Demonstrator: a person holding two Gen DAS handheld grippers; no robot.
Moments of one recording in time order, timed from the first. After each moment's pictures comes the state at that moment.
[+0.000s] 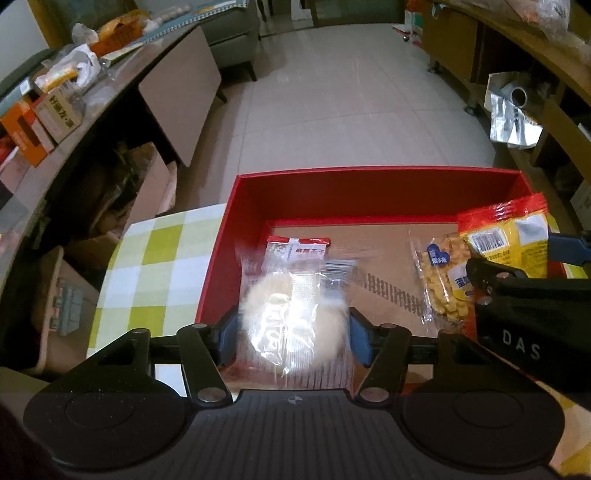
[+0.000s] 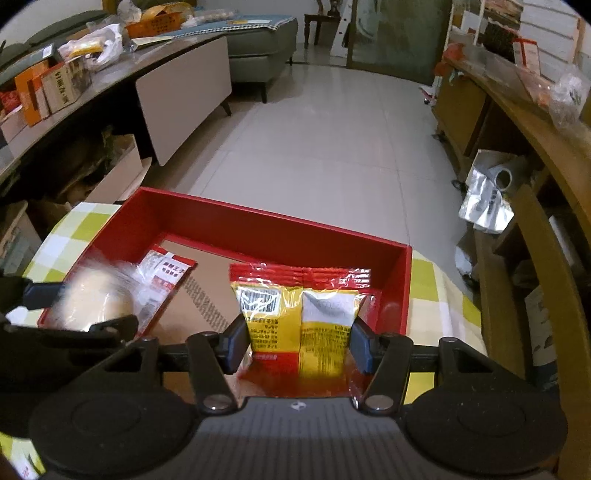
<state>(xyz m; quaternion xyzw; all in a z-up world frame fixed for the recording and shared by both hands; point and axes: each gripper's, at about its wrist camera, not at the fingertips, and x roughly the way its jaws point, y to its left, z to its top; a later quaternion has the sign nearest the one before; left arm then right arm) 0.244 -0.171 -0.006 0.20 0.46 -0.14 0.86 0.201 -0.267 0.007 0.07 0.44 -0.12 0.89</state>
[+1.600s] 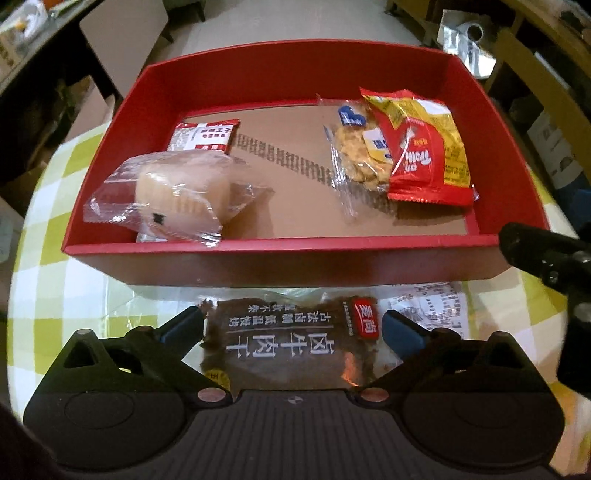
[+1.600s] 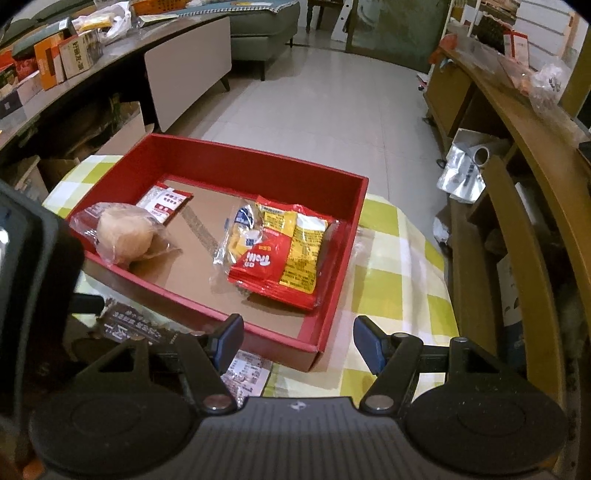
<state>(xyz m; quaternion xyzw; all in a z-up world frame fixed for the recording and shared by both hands) 0.193 -0.185 -0.064 0.19 0.54 -0.19 0.80 0.121 -0.263 0.014 0.04 0.48 -0.12 0.87</state>
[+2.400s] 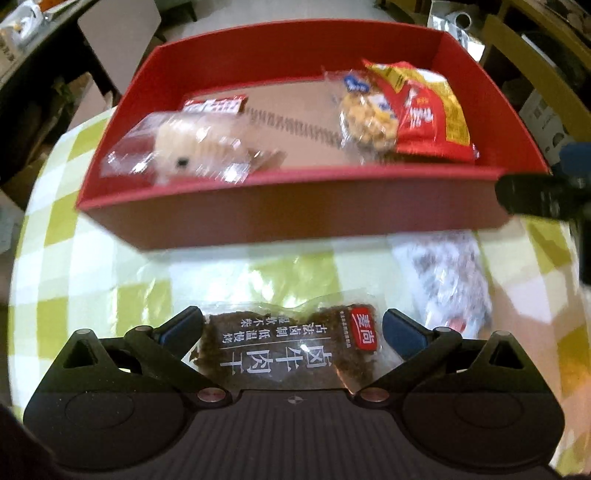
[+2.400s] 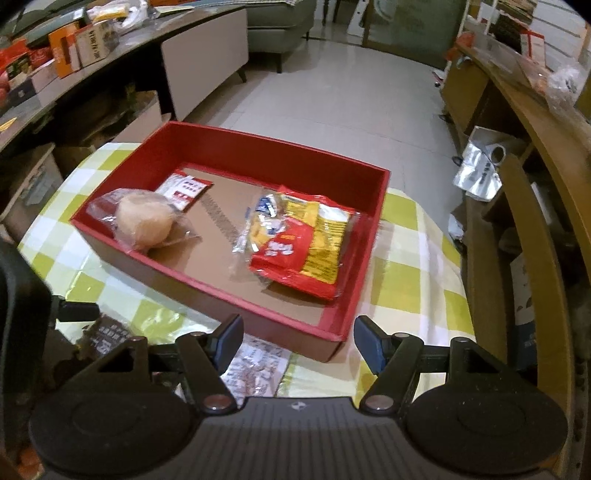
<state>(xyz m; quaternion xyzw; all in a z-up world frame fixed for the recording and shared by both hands) 0.173 -0.153 -0.069 0.20 0.54 -0.21 0.79 0.119 -0.249 0.014 0.04 0.49 -0.09 0.87</state>
